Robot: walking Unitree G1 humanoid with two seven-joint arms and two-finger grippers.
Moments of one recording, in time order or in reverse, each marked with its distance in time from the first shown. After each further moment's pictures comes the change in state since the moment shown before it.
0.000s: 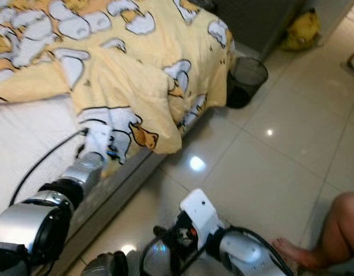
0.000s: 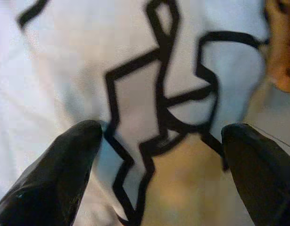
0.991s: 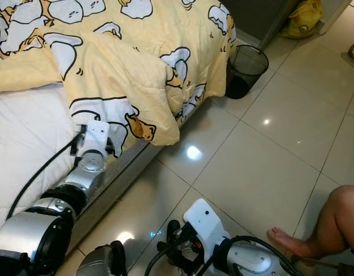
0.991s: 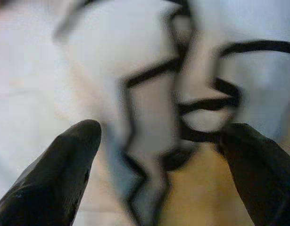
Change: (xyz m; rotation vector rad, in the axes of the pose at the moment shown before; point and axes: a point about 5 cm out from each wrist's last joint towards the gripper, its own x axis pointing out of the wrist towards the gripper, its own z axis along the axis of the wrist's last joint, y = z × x) left arm -0.004 0.006 0.004 0.049 -0.151 0.212; right arm -0.014 0.005 -0.003 0.002 0.077 0.055
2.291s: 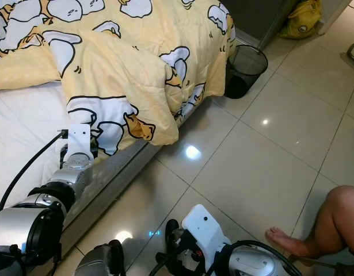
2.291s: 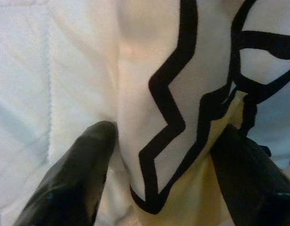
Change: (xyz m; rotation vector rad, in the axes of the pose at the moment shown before) left arm 0.006 0.014 -0.018 -0.142 0.181 -0.044; right arm -0.006 0.008 -0.004 0.002 0.047 0.039
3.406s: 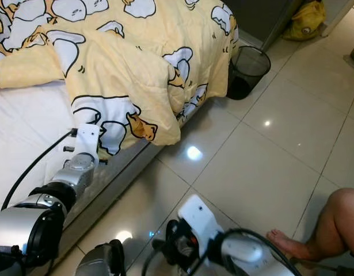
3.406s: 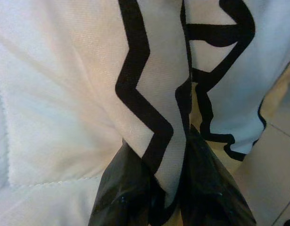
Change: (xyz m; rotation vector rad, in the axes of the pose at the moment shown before) left arm -0.002 -0.010 0.001 0.107 -0.032 -0.151; right arm 0.022 -0.016 0.010 -0.029 -0.060 0.004
